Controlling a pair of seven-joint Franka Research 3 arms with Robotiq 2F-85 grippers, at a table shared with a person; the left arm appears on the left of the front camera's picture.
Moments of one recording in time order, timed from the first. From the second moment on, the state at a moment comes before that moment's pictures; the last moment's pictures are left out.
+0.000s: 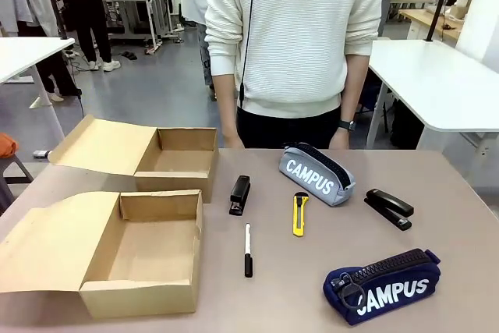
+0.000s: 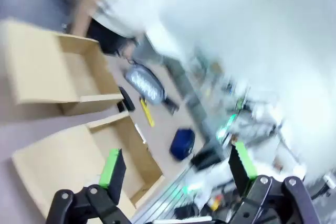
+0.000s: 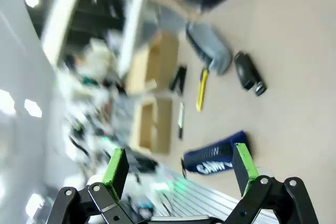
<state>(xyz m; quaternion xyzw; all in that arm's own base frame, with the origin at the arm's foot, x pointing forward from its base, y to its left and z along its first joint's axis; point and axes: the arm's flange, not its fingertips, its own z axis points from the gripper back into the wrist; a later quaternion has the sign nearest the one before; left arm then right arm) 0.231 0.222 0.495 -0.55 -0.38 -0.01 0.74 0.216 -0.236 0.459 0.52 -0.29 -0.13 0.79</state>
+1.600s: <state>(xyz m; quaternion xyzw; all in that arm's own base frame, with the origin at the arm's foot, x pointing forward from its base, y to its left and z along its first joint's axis) 0.229 0.221 0.494 -0.54 -0.38 0.00 0.75 0.218 -0.259 0.439 0.54 -0.29 -0.01 0.79</state>
